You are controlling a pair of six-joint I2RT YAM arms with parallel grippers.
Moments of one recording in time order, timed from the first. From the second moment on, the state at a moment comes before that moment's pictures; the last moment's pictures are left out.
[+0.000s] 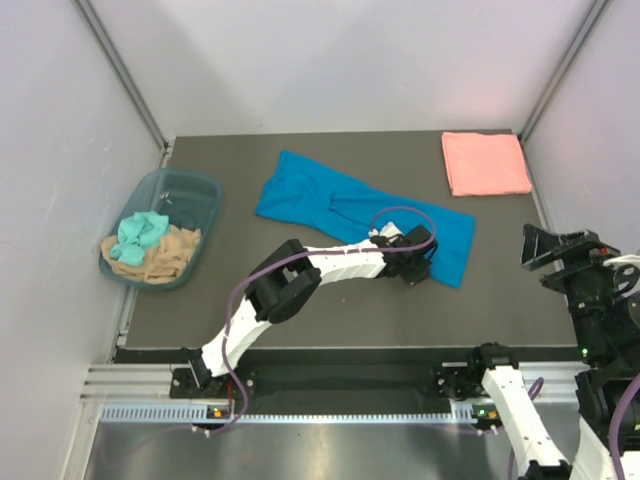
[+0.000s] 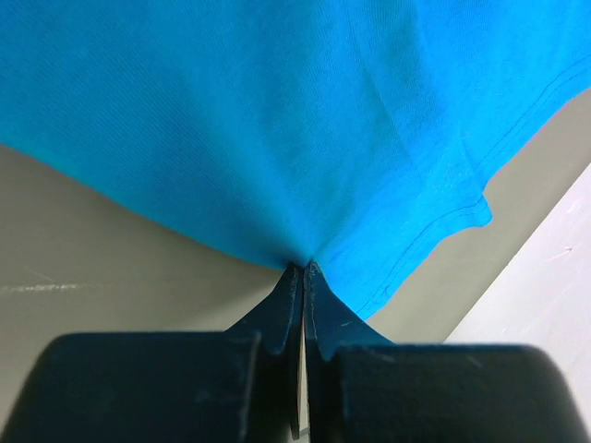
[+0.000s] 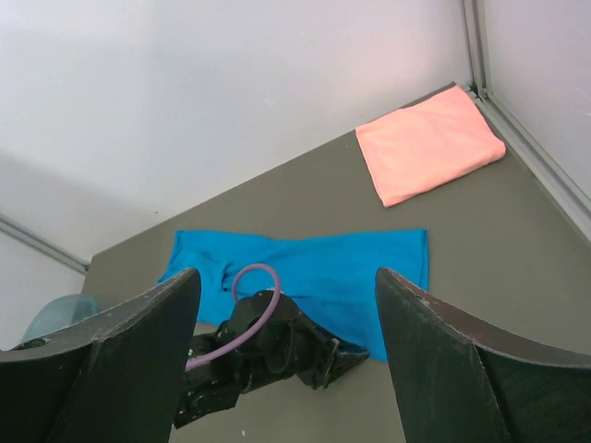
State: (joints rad) left arm -1.07 2.33 1.78 -0.36 -0.14 -1.63; right arm 0.02 0.48 1.41 -0.94 0.12 0.47
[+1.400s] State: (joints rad) left arm -1.20 1.72 0.95 -0.25 -0.15 -1.57; right arm 0.04 0.71 1.07 -0.91 -0.07 0.44
